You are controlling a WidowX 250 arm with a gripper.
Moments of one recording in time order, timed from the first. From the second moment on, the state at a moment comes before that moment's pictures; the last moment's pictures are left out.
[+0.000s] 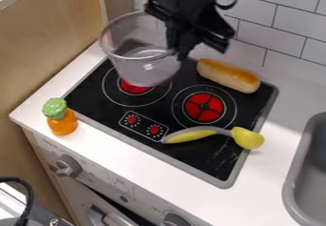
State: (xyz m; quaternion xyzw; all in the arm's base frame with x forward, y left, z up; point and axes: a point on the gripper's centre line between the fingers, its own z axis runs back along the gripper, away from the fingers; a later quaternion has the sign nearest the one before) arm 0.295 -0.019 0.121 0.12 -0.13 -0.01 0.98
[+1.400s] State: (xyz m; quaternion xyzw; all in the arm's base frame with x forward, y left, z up) arm 0.318 -0.093 0.075 0.18 -0.16 0.01 0.97
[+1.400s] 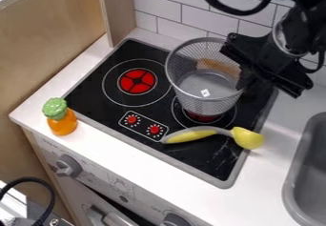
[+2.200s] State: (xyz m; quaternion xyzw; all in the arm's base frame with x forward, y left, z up) arm 0.318 -0.085 0.060 0.16 -0.16 0.02 0.97
